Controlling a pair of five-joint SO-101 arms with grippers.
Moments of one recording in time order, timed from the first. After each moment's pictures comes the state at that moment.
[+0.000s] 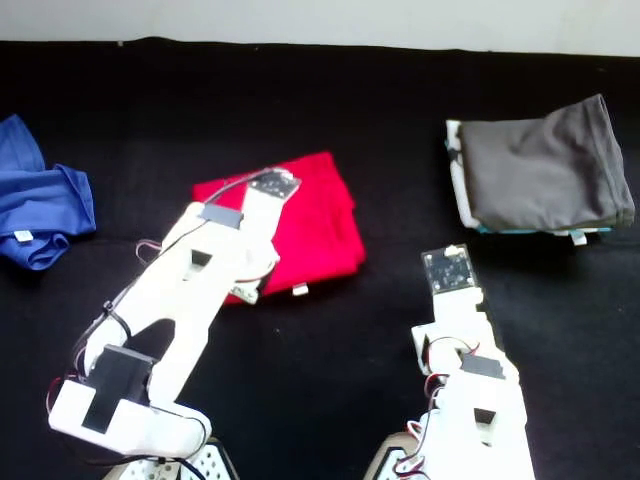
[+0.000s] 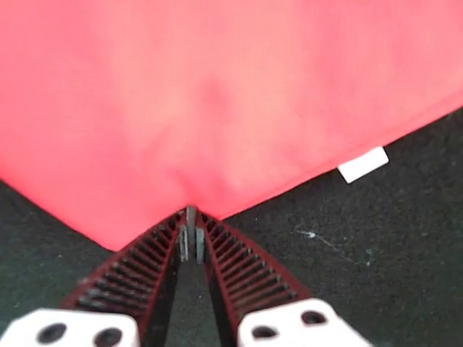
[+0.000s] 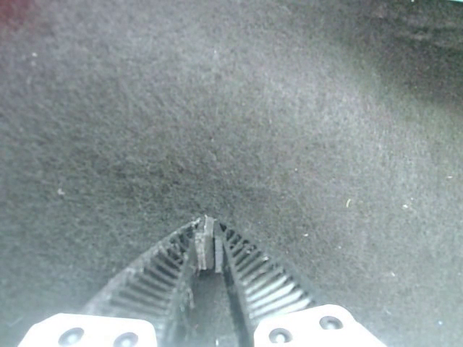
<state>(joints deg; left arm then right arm) 9.9 -3.5 34.9 60.9 -9.4 4.9 -49.3 90.2 28.1 24.0</state>
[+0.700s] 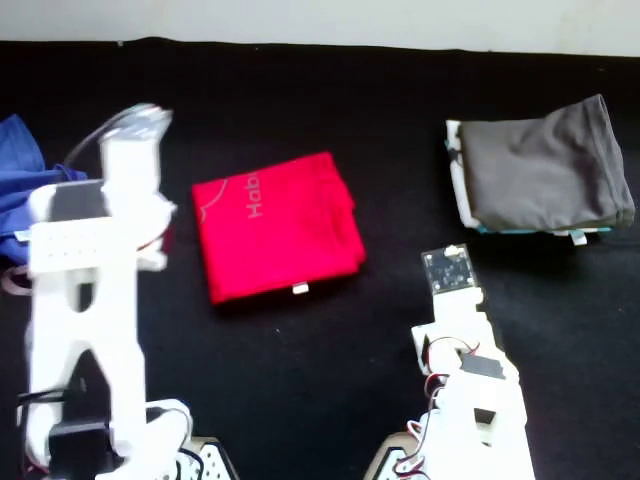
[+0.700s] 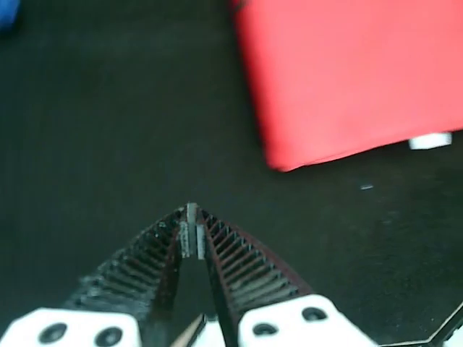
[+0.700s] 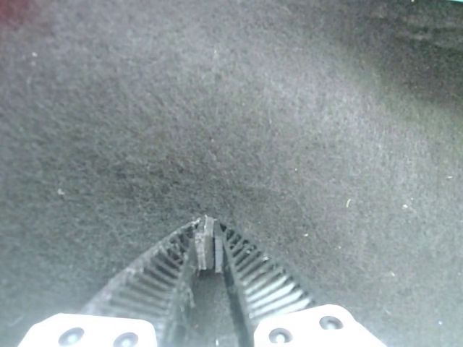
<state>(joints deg) -19.2 -22.5 23.5 83.4 -9.5 4.9 -49.3 90.2 28.1 24.0</state>
